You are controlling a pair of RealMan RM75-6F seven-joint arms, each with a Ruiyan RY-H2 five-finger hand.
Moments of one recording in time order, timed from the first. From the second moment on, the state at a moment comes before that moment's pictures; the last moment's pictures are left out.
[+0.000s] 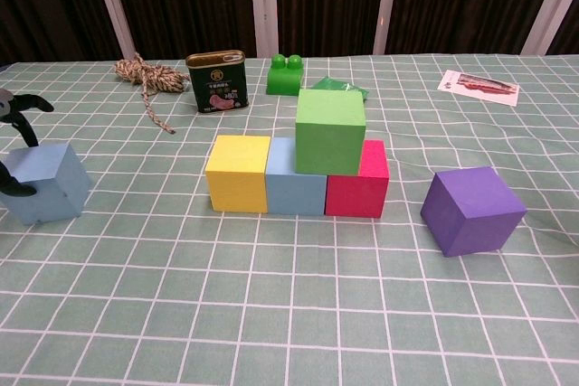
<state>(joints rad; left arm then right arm) -0.58 -1.44 -0.24 -1.81 0.56 1.34 0.82 0.45 -0.92 0.10 -2.11 -1.00 1.18 -0.15</state>
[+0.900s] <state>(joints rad) -0.60 -1.42 -0.20 -1.82 0.61 1.32 0.78 0.43 -0.94 0.11 -2.12 -1.02 1.18 -0.18</state>
